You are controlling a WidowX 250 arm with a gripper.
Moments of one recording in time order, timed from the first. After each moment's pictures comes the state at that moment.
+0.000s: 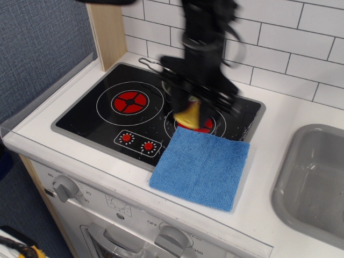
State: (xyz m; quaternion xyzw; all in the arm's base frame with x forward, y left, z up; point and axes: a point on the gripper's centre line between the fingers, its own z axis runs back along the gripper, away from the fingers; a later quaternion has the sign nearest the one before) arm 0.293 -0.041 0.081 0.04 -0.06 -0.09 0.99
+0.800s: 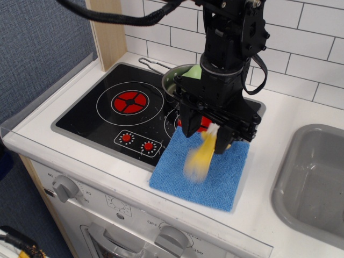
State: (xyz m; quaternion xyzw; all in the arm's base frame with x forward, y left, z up) arm 0.276 -0.055 0.072 0.04 -0.04 -0.08 0.99
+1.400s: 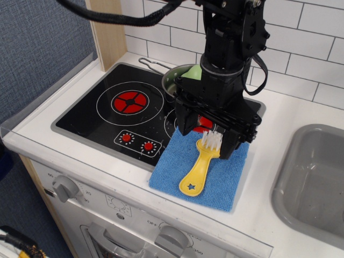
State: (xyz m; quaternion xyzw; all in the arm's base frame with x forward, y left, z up) arm 0.275 -0.056 0.072 0.04 -0.04 -0.09 0.99
